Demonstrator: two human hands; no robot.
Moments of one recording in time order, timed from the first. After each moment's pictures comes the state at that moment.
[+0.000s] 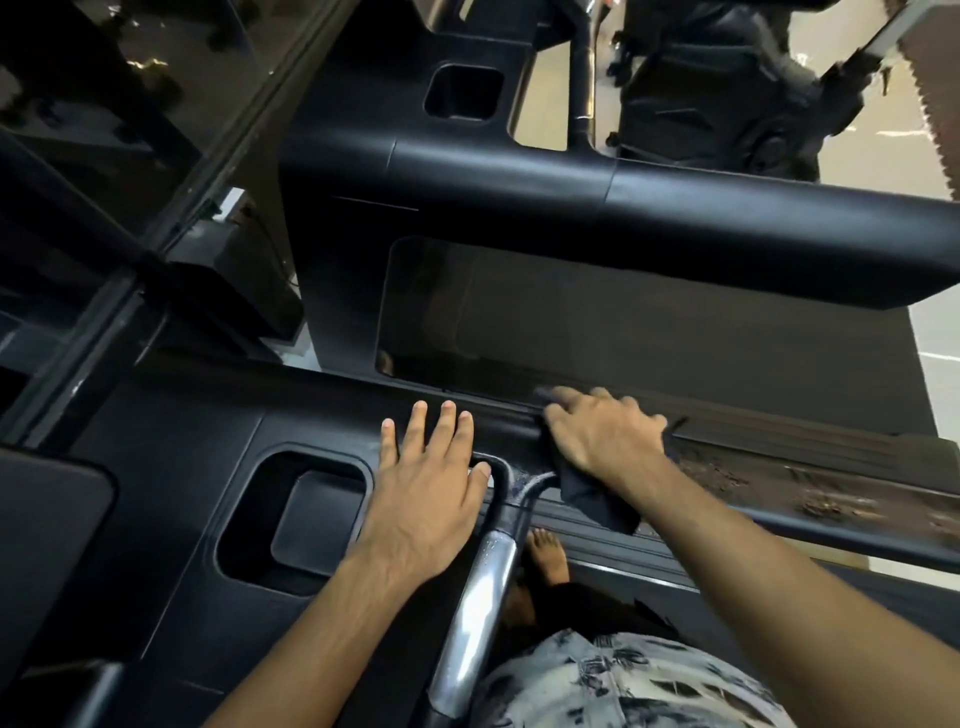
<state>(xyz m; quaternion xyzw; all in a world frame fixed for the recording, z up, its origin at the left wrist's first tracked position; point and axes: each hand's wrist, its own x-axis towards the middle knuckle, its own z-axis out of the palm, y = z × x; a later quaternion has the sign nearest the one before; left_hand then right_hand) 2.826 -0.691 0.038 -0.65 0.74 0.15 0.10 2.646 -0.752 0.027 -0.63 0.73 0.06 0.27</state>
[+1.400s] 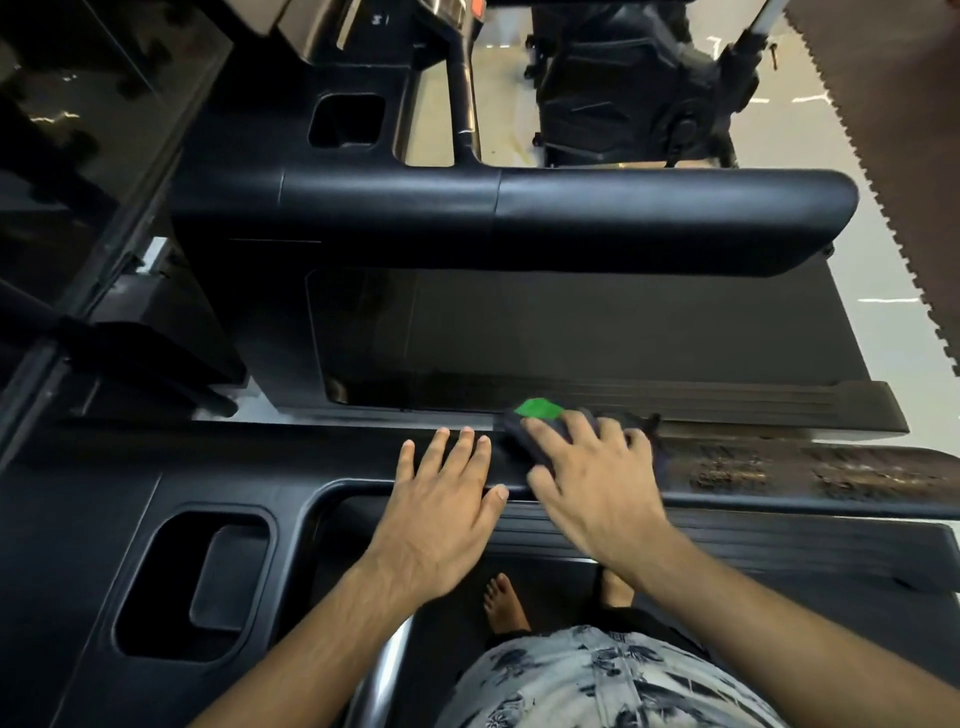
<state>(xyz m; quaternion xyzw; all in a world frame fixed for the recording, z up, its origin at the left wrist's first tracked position) 2.740 -0.699 0.040 -0.54 0.80 0.19 0.14 2.560 -0.688 0.024 -0.66 0.73 -0.03 0.20</state>
